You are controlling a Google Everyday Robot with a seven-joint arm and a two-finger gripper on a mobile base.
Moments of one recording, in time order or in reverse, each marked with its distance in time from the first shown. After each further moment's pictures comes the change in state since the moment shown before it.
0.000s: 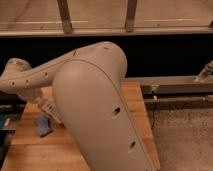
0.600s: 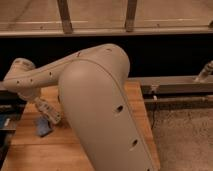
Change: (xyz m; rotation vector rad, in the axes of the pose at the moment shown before) arm -0.010 0.001 0.007 -0.061 -0.063 0.035
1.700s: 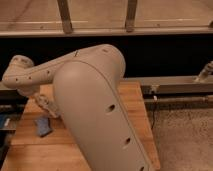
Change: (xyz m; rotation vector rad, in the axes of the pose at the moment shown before) arm -0.022 -0.020 0.004 0.048 -0.024 -0.045
